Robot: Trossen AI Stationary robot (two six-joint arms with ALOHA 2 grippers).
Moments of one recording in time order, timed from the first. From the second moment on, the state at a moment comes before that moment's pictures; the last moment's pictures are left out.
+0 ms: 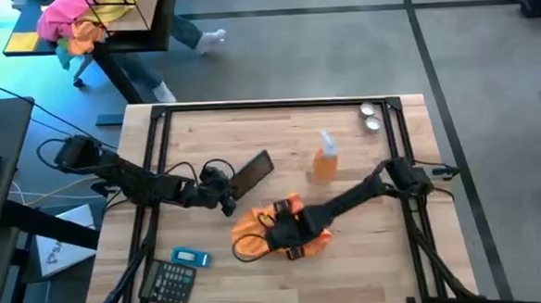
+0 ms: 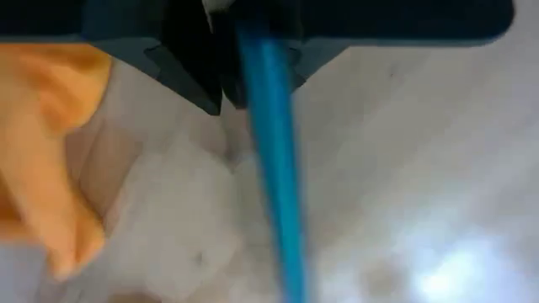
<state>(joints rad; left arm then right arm) -0.23 1.36 0.37 0.11 -0.49 -0.71 0.38 2.16 1.48 -0.53 0.34 0.12</state>
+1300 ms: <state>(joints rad) -0.23 1.31 0.37 0.06 0.04 -0.68 0.21 2.35 1.56 0.11 0.39 -0.11</state>
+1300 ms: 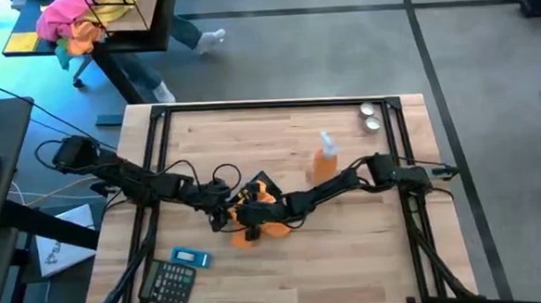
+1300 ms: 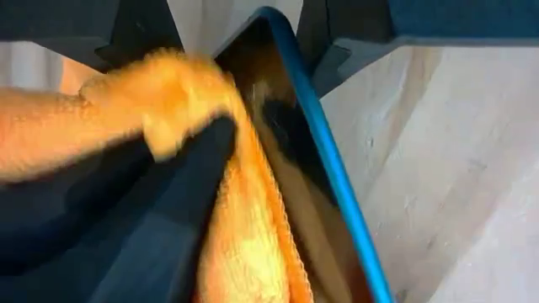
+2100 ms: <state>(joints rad) -0.24 0.99 0.36 0.07 -0.06 -0.40 0.28 2.29 1.55 -0.10 0.57 0.00</state>
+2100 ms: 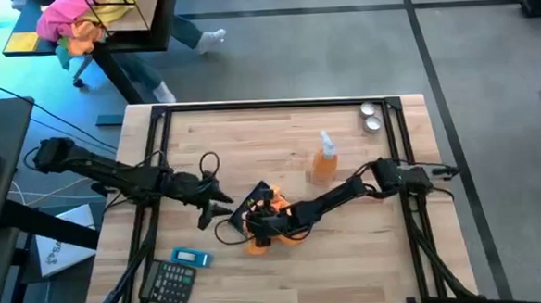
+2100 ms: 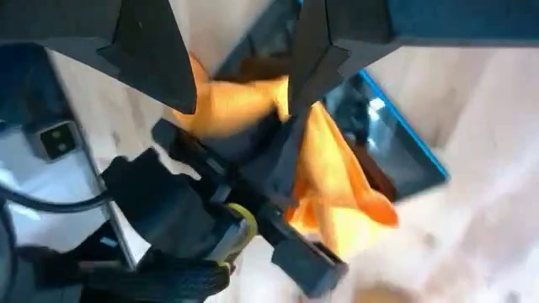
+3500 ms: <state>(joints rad) -0.50 1.66 0.32 0.63 -0.32 -0.49 0.21 2.30 1.42 0.09 0.61 0.10</state>
